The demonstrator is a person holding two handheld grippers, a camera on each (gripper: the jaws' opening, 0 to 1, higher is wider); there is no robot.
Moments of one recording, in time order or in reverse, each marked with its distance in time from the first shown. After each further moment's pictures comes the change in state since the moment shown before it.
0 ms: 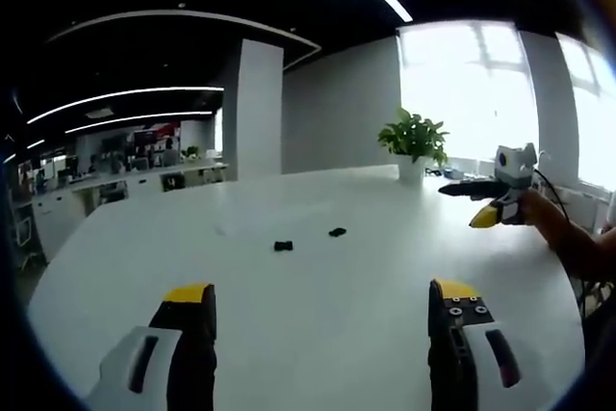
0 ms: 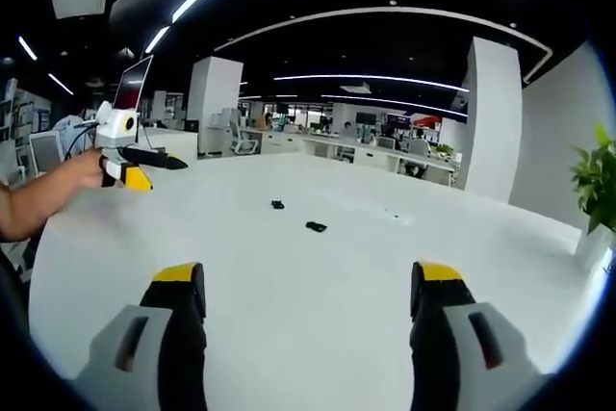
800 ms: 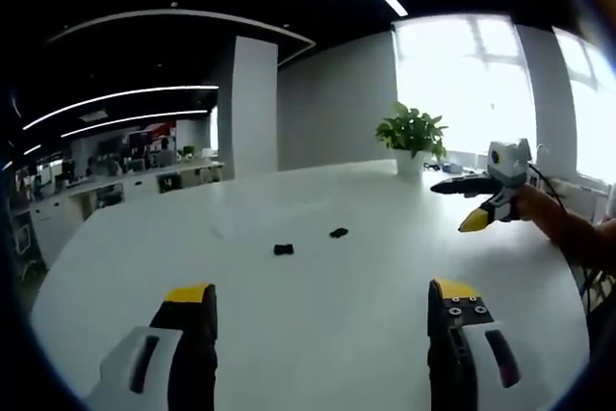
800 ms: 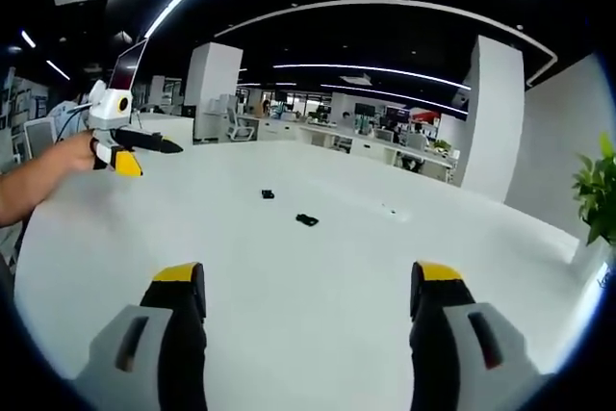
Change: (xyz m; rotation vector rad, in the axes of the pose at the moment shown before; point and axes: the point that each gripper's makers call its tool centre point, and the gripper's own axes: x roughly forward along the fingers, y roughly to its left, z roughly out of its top) left arm 0.015 0.003 0.006 0.027 0.026 -0.012; right arm 0.025 -0.012 -0.005 -0.043 0.054 -0.020
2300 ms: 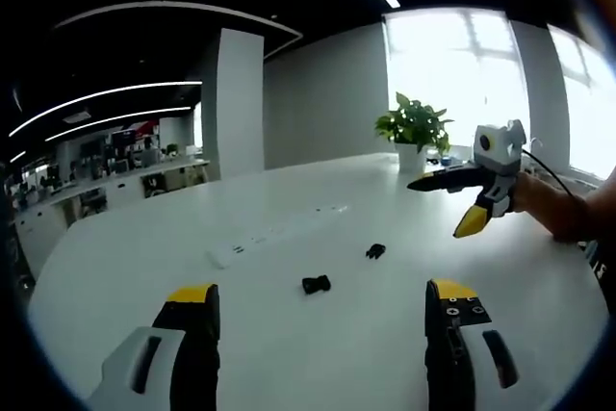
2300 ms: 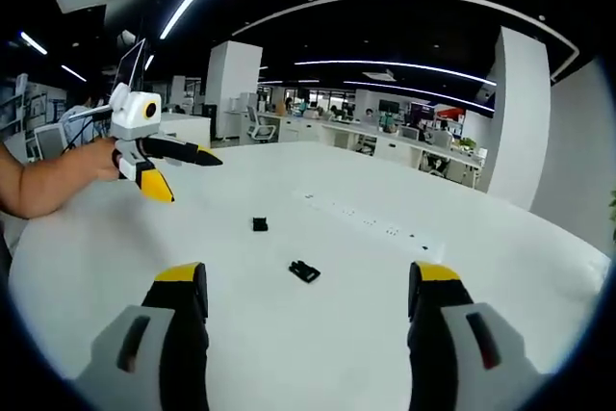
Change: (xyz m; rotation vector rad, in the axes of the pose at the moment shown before) left arm 0.093 0.052 0.026 0.025 0.033 -0.078; right arm 0.105 -0.019 0.032 0.010 0.004 0.127
